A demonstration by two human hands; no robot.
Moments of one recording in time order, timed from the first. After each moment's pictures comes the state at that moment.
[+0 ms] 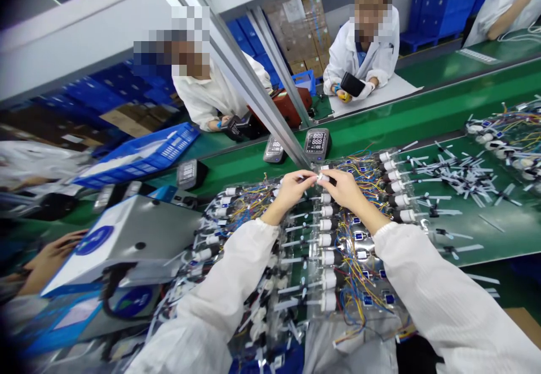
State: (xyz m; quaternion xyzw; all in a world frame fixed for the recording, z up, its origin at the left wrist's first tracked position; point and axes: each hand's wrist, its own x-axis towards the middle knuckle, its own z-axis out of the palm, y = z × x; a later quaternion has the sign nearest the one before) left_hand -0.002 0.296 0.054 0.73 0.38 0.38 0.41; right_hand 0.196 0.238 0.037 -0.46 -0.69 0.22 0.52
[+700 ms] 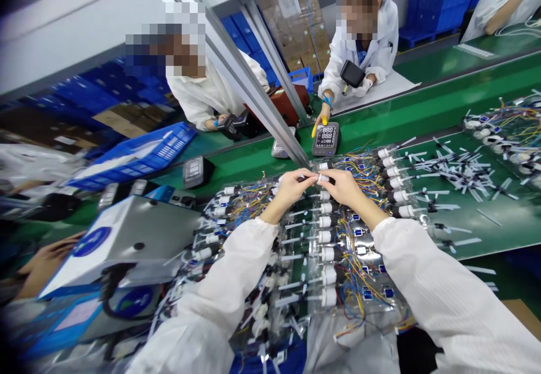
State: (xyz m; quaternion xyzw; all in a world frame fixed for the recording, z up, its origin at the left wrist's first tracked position) left_hand -0.003 0.295 0.056 0.78 0.35 0.36 0.38; right_hand 0.197 0.238 0.027 -0.45 -0.71 0.20 0.51
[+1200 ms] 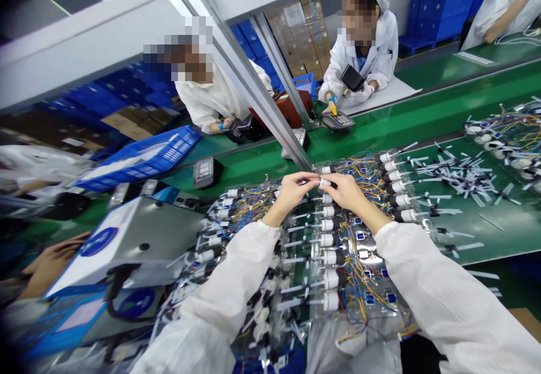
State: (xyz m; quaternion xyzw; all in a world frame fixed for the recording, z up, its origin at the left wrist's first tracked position) left_hand -0.004 0.292 0.056 0.73 0.39 0.40 0.40; right_hand 0.198 0.235 0.032 -0.44 -0.72 0.20 0.50
